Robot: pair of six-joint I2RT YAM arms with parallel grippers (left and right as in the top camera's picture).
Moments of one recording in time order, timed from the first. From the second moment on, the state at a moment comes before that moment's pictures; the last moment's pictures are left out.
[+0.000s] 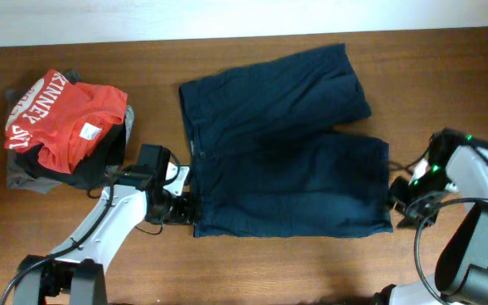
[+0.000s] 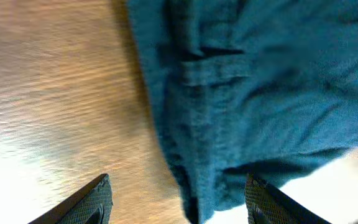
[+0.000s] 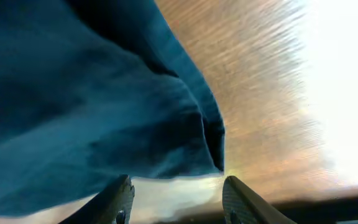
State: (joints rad) left arm -0.18 1.53 0.81 -0.75 0.32 -0.06; right arm -0.40 1.69 1.02 -1.19 -0.19 0.21
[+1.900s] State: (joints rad) left arm -0.29 1.52 0.67 -0.64 0.31 -0.39; right arm -0.41 1.65 0.78 -0.89 -0.36 0.25
